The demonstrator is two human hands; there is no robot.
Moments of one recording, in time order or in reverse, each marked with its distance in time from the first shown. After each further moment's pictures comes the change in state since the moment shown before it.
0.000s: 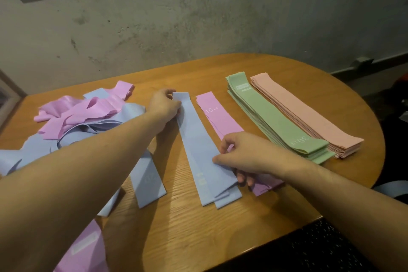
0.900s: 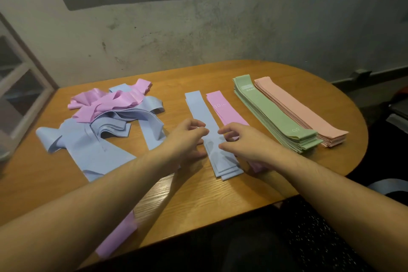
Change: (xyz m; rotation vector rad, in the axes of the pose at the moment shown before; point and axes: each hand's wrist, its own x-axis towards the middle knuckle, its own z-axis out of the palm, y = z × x) left_hand -0.160 -0.010 -0.020 -0.500 -0.343 -0.174; right_hand -0.013 0.006 0.021 -0.117 0.206 -0.201
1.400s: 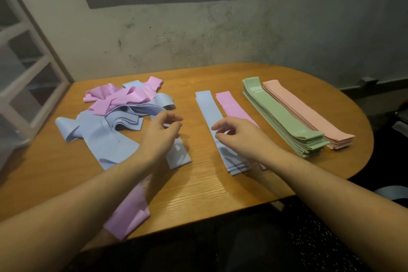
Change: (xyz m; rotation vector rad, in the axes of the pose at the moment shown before) left_hand -0.022 -0.012 -0.065 0.285 0.315 0.426; right_hand 0.000 -0.022 0.019 0.090 0.102 -0.180
